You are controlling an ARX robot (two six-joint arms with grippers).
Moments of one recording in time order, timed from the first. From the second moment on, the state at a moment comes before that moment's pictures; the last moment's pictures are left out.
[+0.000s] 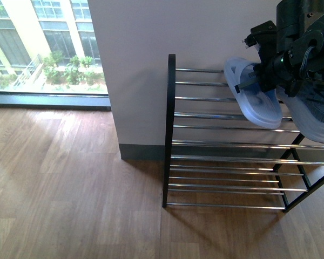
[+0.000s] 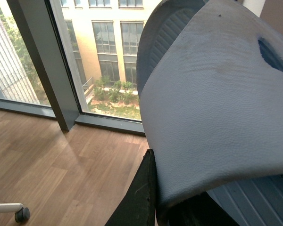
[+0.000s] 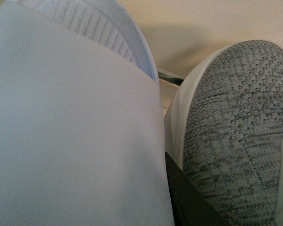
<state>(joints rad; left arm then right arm) 0.21 0.77 0.14 0.55 0.03 0.04 -0.03 2.45 1.55 0.27 0.34 -0.36</state>
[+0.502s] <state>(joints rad) 0.21 0.77 0.14 0.55 0.03 0.04 -0.07 2.48 1.58 0.31 0.37 -0.46</state>
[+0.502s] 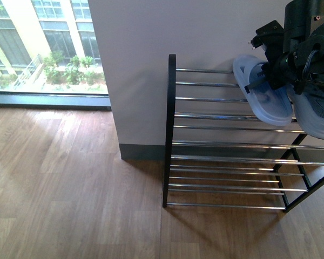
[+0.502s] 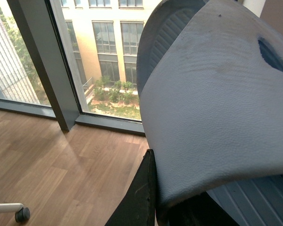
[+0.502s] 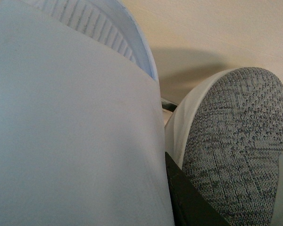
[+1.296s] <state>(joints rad) 0.21 0.77 0.14 0.55 0.03 0.04 -0.14 2.16 1.59 -0.17 -0.02 -0.19</state>
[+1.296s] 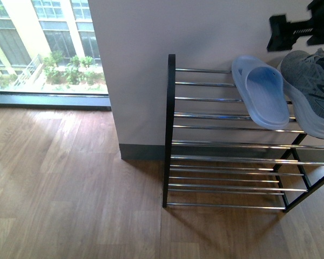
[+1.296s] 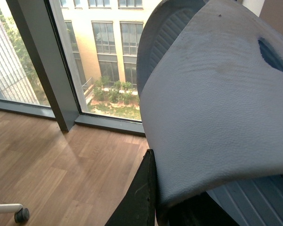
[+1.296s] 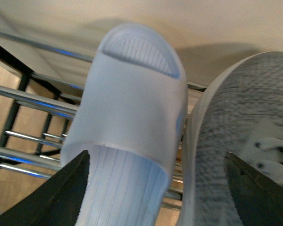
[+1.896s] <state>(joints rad) 0.21 0.77 0.14 0.55 0.03 0.04 -0.18 1.50 0.79 0.70 -0.17 -0.08</state>
